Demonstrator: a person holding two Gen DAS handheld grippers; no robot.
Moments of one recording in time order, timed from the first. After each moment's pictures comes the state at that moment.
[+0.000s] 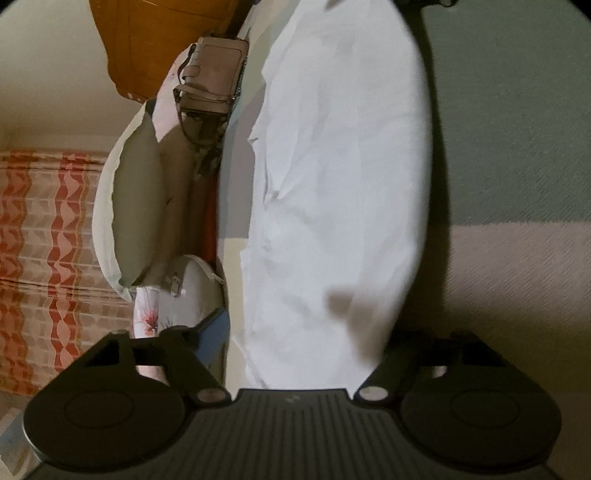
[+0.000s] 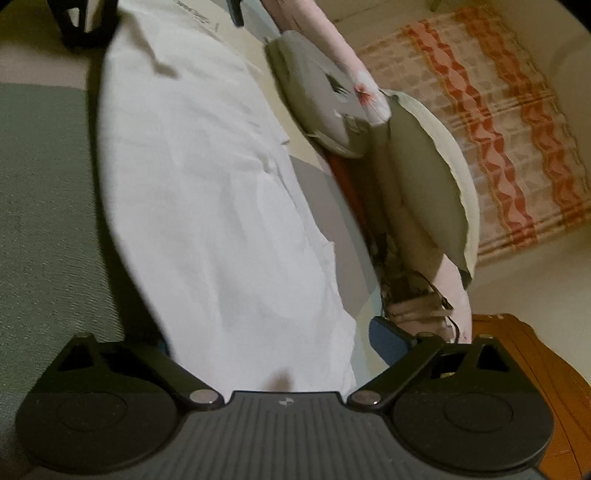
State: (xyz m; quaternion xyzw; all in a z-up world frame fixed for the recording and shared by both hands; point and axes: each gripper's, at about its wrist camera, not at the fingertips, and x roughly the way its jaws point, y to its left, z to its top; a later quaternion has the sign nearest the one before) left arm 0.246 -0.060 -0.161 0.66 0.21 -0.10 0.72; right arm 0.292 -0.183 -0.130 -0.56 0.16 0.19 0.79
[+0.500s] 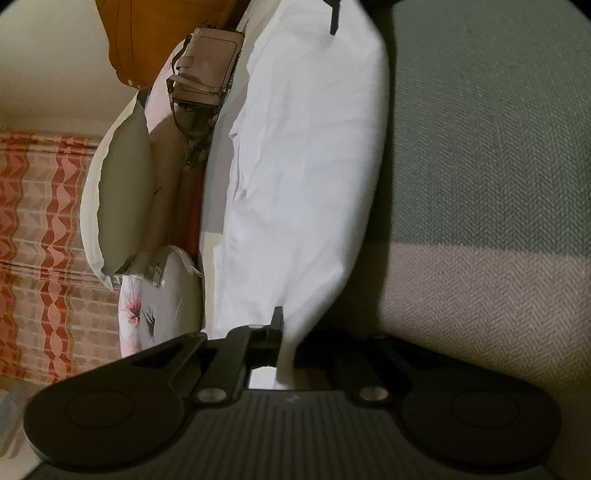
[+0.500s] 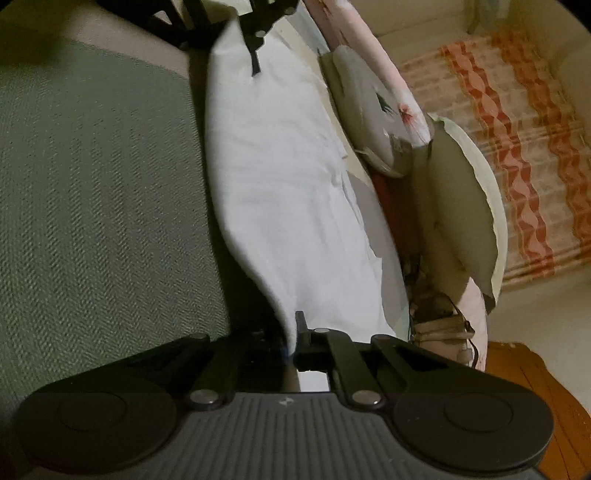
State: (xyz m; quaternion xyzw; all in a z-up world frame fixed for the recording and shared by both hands) left arm 0.247 -0.068 -0.184 0.64 0.22 -0.08 0.73; right arm 0.261 -0.172 -0.159 -0.58 0.16 0.22 0.77
